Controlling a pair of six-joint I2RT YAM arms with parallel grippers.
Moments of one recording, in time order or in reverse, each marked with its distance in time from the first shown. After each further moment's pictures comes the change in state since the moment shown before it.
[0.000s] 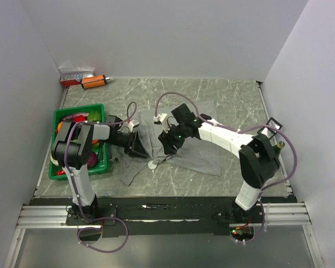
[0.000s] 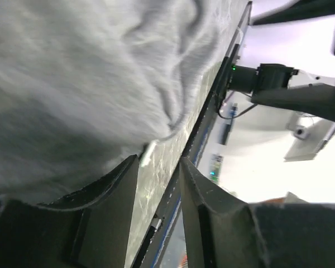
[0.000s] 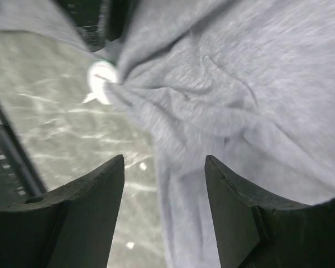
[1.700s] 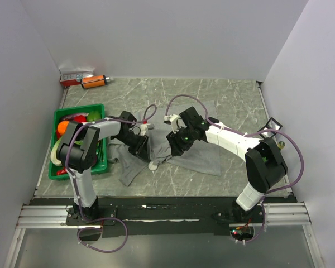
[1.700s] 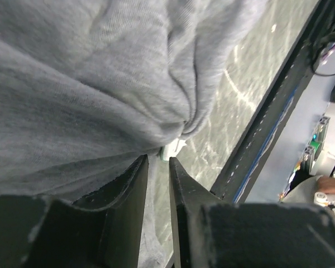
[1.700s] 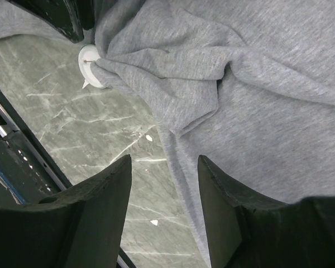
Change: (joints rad) left arm -0.156 -0.061 0.155 -0.316 -0.312 0.362; right arm -0.054 -0.117 -0.115 -0.002 0.041 0.176
